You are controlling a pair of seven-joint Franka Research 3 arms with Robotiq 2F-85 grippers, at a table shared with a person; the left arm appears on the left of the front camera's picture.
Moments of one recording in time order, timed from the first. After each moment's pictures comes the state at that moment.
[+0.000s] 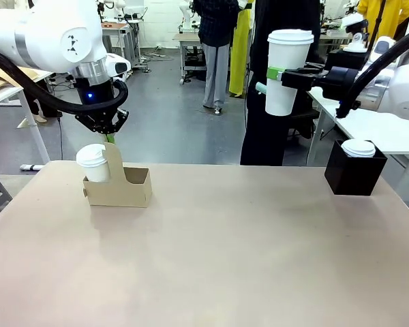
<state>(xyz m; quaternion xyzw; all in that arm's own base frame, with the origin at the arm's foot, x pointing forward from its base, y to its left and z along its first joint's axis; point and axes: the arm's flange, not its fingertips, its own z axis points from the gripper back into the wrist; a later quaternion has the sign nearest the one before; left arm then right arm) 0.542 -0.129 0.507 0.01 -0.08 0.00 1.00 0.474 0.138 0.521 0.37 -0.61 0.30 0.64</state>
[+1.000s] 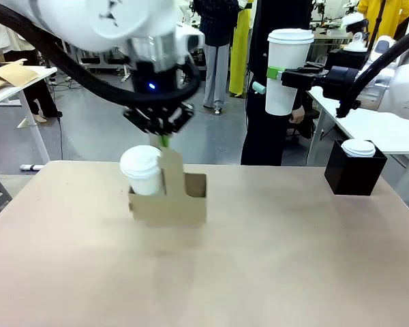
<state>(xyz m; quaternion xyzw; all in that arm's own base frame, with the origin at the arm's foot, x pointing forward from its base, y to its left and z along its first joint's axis) 0.363 -0.316 0.583 0.00 -0.14 0.01 0.99 0.474 0.138 0.522 0.36 -0.61 0.30 0.64</state>
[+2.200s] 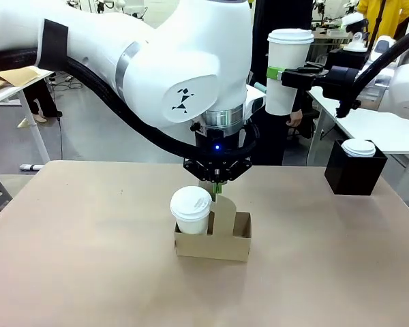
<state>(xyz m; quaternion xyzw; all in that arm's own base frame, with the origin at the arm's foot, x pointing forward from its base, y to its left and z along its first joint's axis) 0.335 -0.411 0.503 -0.02 -0.13 -0.02 0.99 0.474 0.138 0.522 0.36 -0.61 0.30 0.64</state>
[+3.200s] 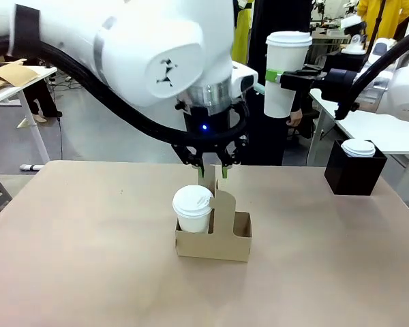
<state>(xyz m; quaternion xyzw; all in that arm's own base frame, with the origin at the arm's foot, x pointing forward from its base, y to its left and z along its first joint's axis) 0.342 -0.382 0.545 -0.06 -0.13 -0.08 0.99 0.479 0.140 0.506 0.39 -0.59 0.31 0.63</state>
